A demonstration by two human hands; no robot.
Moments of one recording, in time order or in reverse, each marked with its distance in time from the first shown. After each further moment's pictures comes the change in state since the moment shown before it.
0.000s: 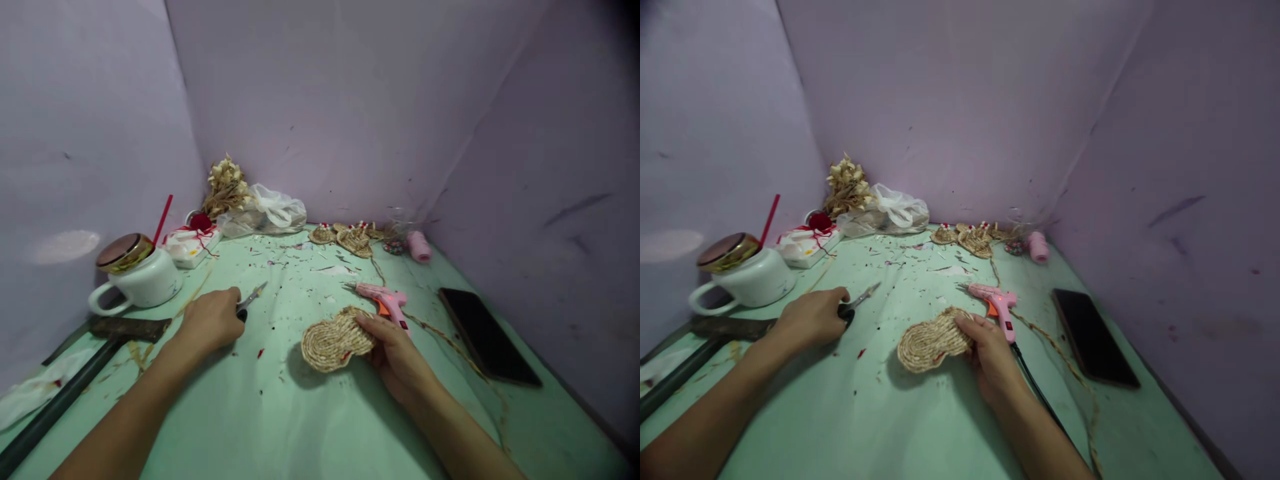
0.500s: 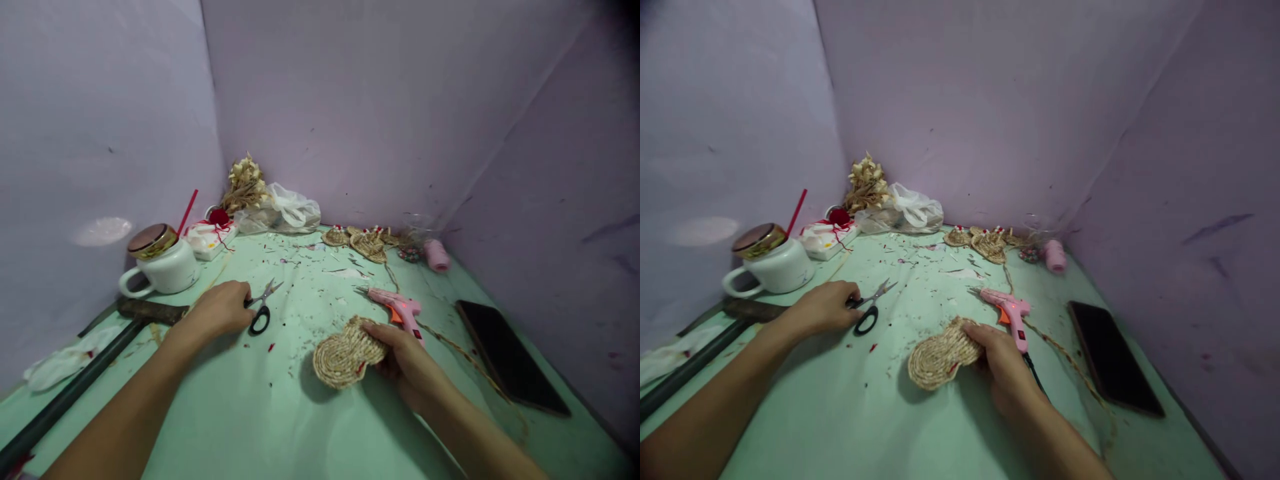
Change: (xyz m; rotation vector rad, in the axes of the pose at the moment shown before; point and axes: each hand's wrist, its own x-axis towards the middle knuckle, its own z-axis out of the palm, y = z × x) left_hand 0.002 -0.012 0.001 -0.066 -0.016 0.019; right_hand 0.002 -0.004 -0.004 -0.186 0.089 0.086
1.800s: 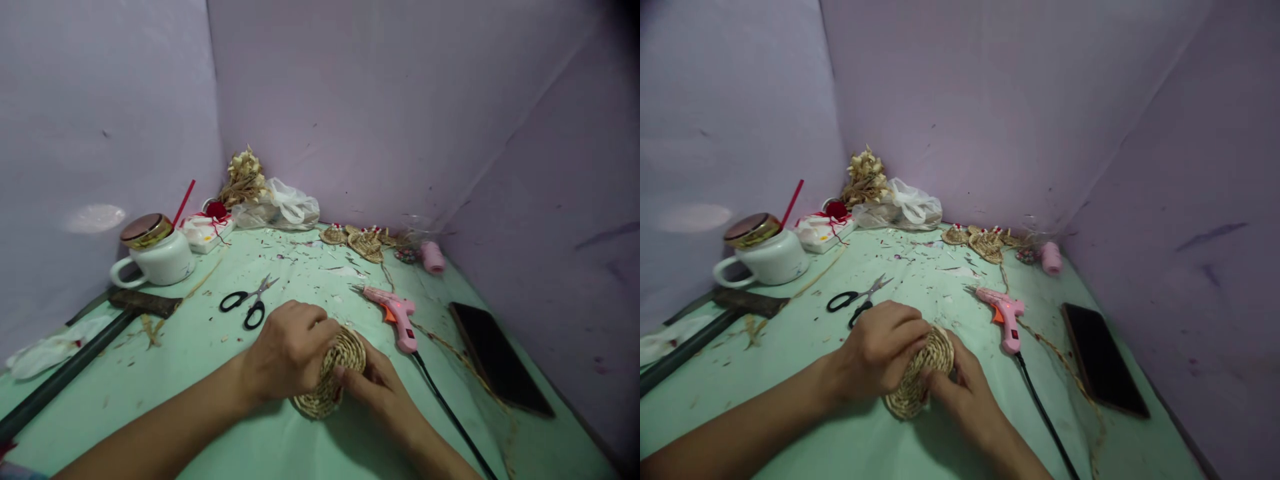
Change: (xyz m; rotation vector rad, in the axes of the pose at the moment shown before) left_hand -0.048 0.093 0.030 -0.336 0.681 0.913; right_hand -0.035 0.015 0.012 -0.354 -0.475 -0.498
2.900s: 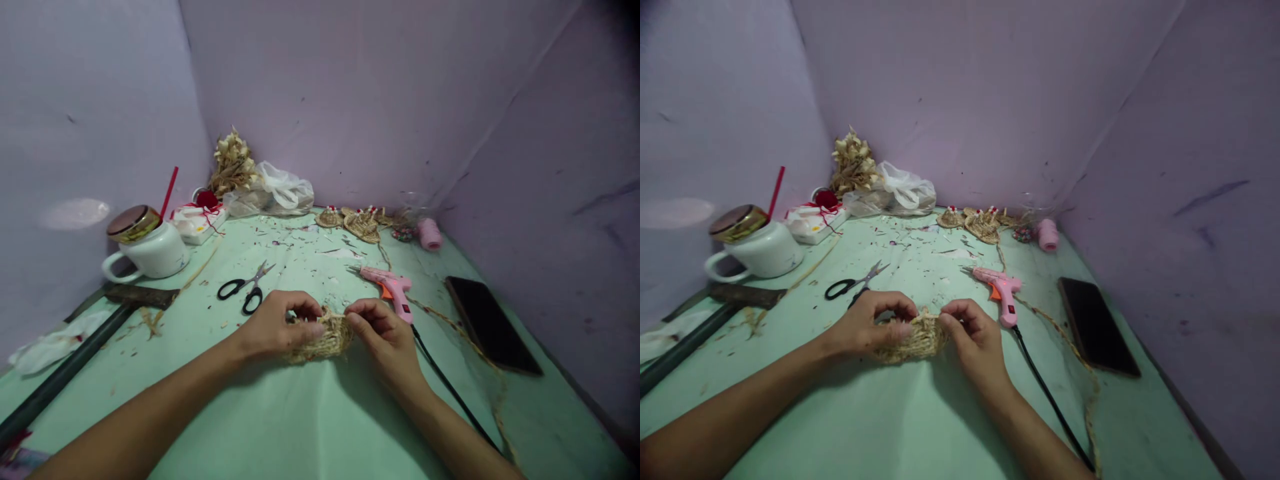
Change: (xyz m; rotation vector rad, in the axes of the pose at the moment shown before) left_hand -0.002 -0.014 -0.008 -0.787 -0.302 -0.600; right_hand 0.009 0.007 -0.009 -0.098 0.406 -0.093
